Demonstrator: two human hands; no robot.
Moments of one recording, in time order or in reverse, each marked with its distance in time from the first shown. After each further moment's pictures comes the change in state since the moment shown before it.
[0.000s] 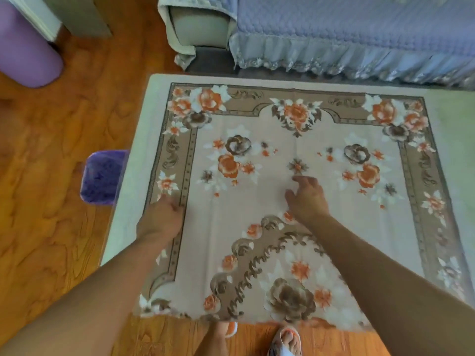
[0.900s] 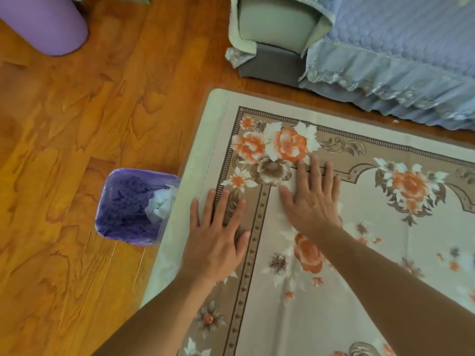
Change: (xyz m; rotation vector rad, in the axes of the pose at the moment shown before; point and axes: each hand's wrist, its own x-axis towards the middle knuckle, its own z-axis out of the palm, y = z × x) left_hand 0.204 -0.025 0.010 0.323 0.151 0.532; right_hand 0.196 -0.203 0.110 -0.519 0.069 -0.328
